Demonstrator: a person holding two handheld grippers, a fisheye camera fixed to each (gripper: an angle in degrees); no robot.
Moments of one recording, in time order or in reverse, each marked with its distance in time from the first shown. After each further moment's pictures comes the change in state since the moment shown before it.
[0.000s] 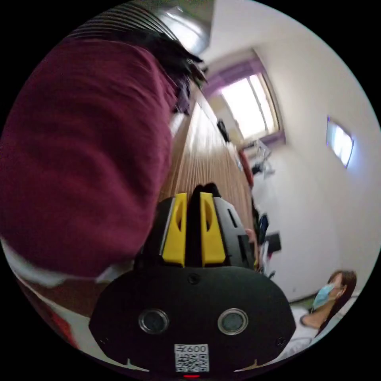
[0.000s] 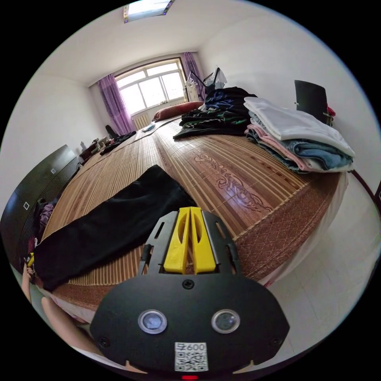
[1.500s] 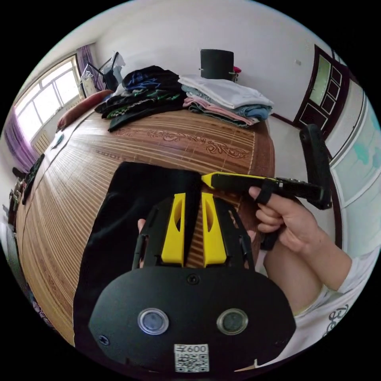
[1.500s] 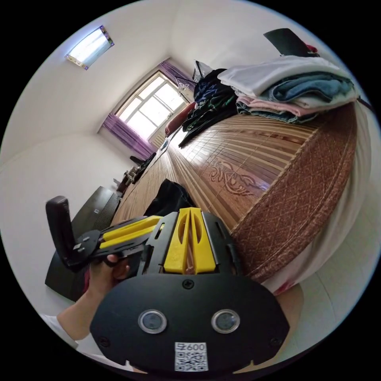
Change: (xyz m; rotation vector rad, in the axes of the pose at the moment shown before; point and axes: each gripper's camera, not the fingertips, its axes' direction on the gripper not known) left arm -0.736 0.678 0.820 -0.836 -0.056 1.505; right arm 0.130 -0.100 -0.111 0.012 -0.384 0.325
